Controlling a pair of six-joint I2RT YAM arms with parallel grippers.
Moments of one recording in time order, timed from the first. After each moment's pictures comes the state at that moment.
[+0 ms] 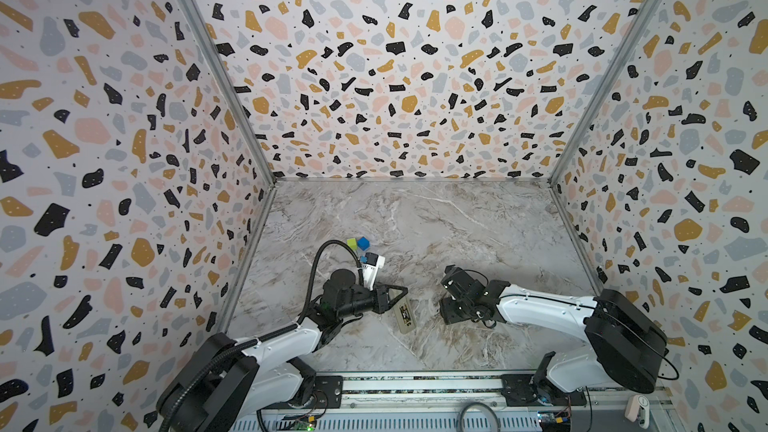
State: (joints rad) left arm -0.59 1.15 0.26 0.55 0.59 -0.72; right arm 0.89 1.46 0.71 -0.42 0.04 0.58
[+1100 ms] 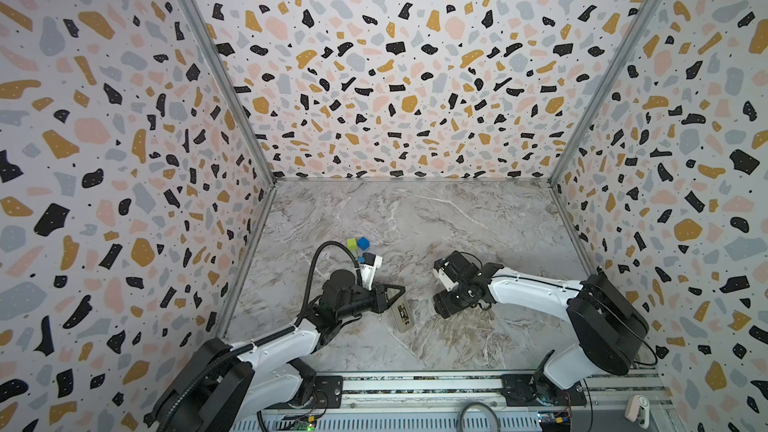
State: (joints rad) left arm -0.59 1.12 0.26 0.50 0.54 -0.72; right arm 0.79 1.56 0.84 -0.52 -0.12 0.27
